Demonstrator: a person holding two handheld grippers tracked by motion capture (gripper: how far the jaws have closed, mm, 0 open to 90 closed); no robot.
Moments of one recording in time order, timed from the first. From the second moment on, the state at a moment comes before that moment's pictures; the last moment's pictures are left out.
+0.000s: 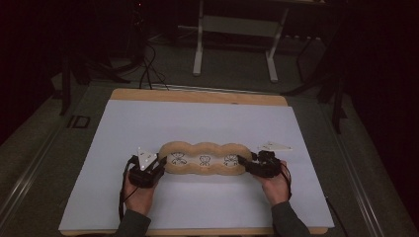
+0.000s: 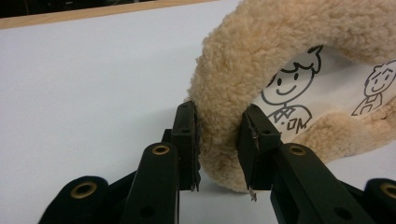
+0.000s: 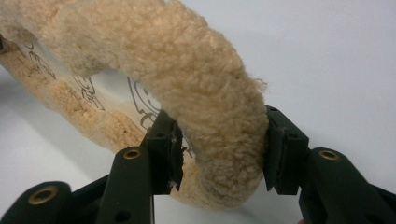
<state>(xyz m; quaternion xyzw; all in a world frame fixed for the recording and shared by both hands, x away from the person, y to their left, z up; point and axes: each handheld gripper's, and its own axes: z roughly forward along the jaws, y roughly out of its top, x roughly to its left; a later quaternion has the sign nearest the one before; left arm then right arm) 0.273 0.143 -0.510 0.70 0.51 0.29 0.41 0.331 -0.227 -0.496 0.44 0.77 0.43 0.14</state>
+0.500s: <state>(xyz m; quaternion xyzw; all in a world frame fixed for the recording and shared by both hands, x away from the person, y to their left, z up) 0.275 0.142 -0.511 0.70 0.51 0.28 0.42 0.332 -0.230 -0.495 0.44 0.77 0.43 0.14</state>
